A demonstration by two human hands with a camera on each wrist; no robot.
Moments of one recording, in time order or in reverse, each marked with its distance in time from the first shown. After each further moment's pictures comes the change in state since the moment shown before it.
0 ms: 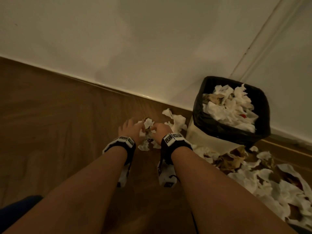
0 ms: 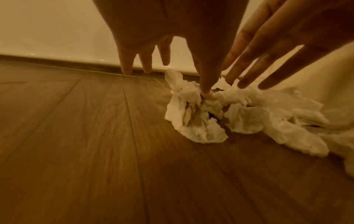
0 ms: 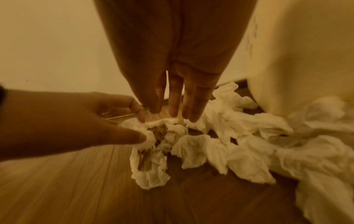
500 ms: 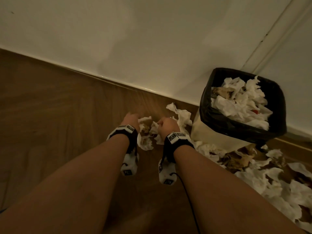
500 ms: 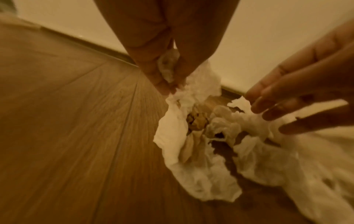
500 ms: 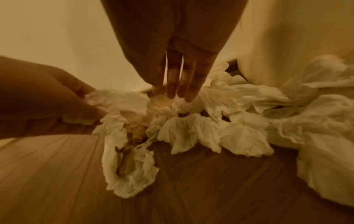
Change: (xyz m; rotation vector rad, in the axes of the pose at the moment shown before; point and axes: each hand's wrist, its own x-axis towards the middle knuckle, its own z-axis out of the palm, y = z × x) left_hand 0.026 -0.005 -0.012 -0.133 -0.068 -0.160; right_hand 0.025 0.014 0.016 0.009 0.122 0.071
